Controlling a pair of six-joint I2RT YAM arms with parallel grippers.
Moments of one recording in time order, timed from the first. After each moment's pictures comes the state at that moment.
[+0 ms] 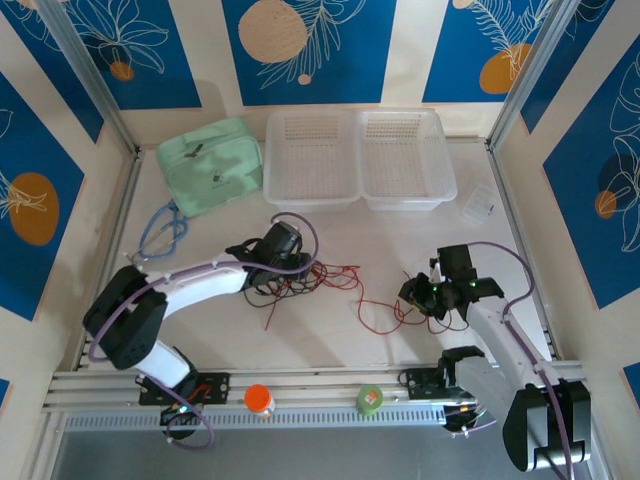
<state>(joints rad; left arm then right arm) -0.77 1.51 0.89 -0.30 -0.16 -0.49 0.12 0.89 0.49 -0.75 -0.38 0.69</state>
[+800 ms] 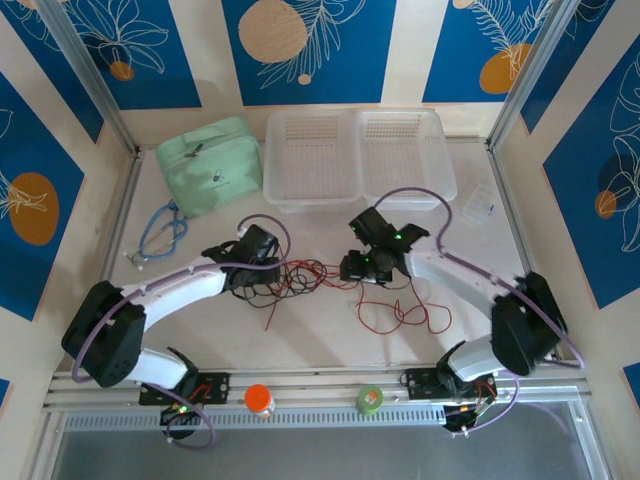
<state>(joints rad) -0.64 1.42 0.80 -0.47 -0.20 -0.62 0.67 1.48 1.03 -0.77 -0.13 0.68</state>
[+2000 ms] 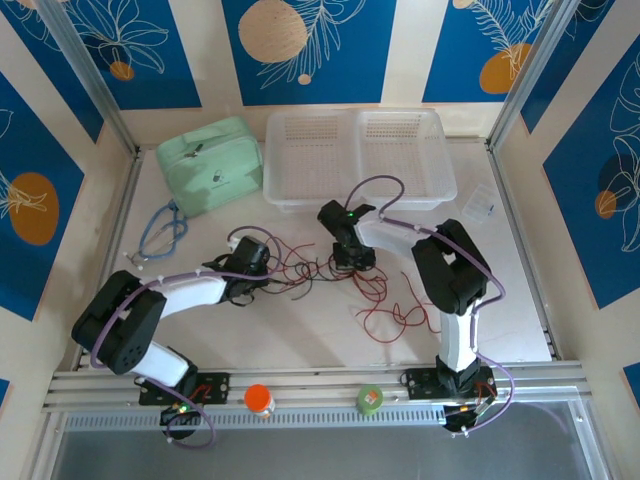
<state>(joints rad) -0.57 1.49 0.61 -0.13 -0.22 -0.67 0.65 1.91 1.29 -0.87 0.14 0.66</state>
